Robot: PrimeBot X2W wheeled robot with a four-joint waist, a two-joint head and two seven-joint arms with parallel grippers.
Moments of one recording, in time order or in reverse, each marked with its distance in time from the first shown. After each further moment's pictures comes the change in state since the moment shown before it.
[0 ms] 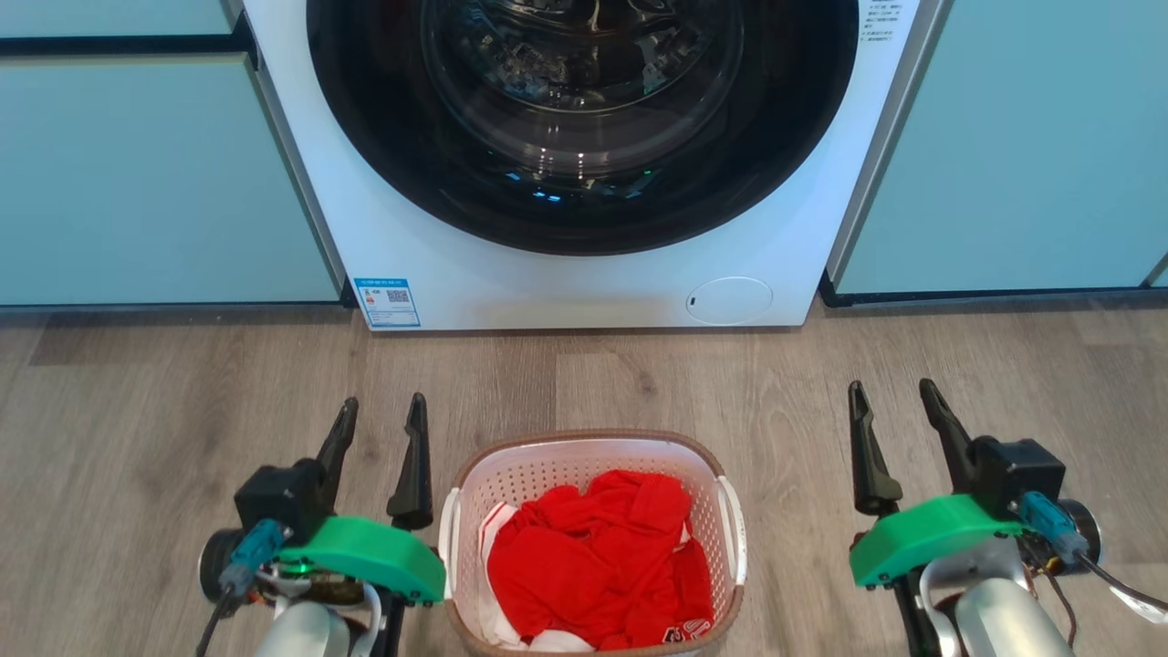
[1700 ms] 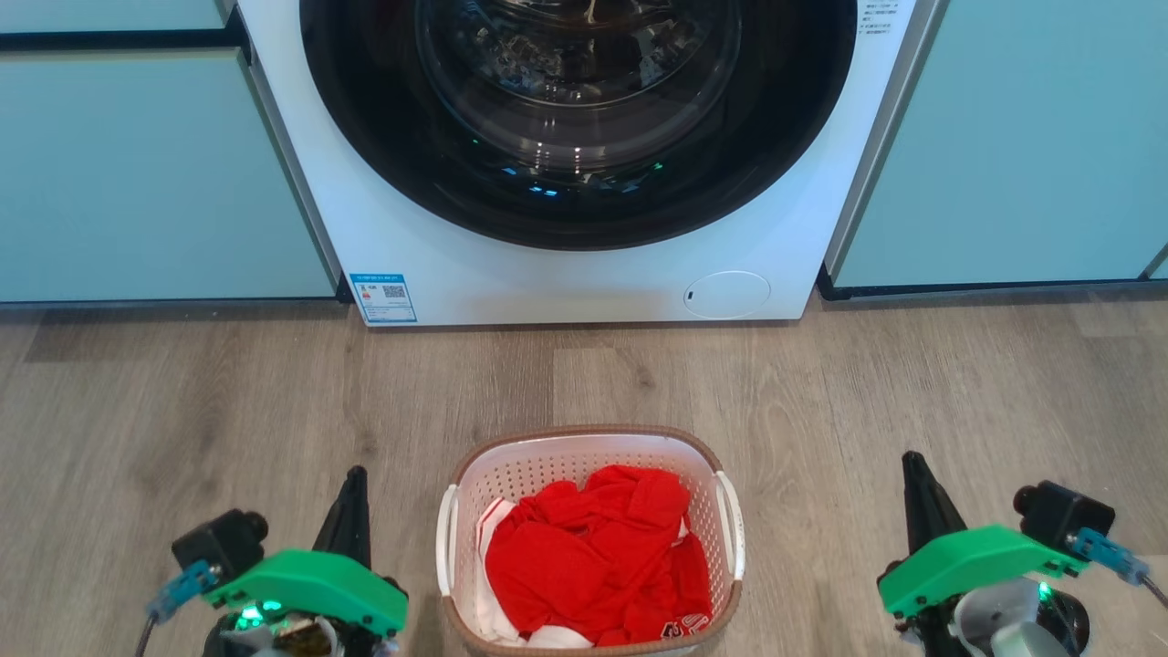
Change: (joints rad) left arm 0.058 0.000 0.065 0.073 -0.372 -0.035 0.099; right arm 0.053 -0.003 -0.038 0.079 0.391 0.000 0.084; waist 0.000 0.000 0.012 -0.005
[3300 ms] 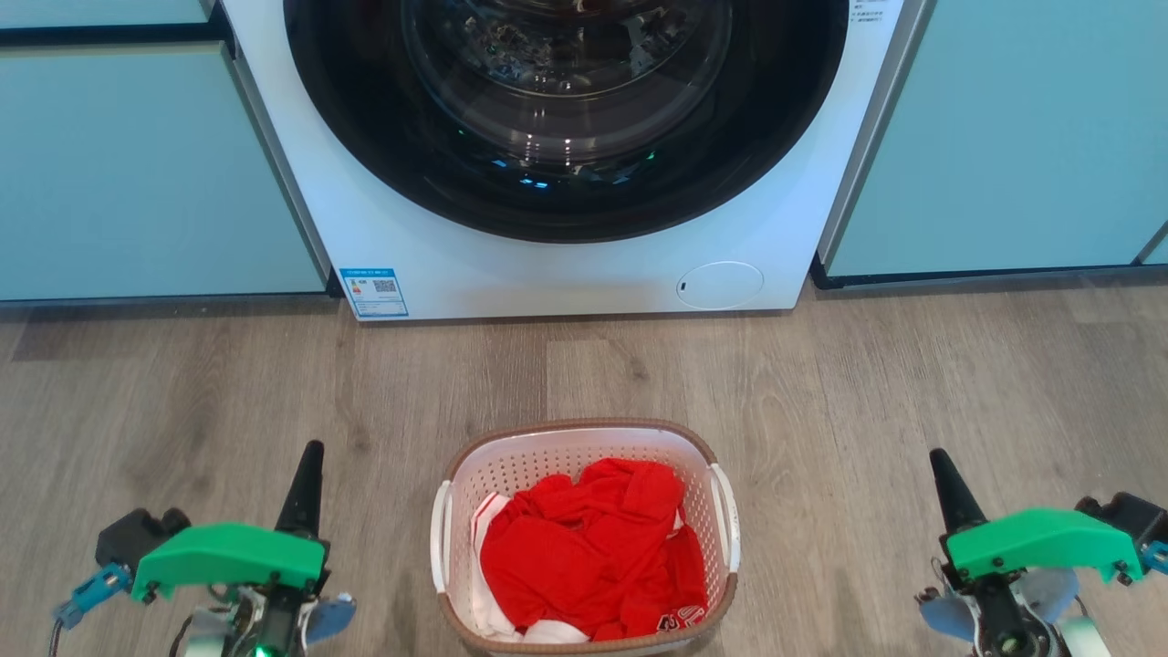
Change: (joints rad) left arm -0.040 0.000 0.127 -0.011 -0.477 -0.049 0.134; right arm -0.021 -0.002 -0.092 -0.005 0.517 0.000 0.127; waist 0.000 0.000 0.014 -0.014
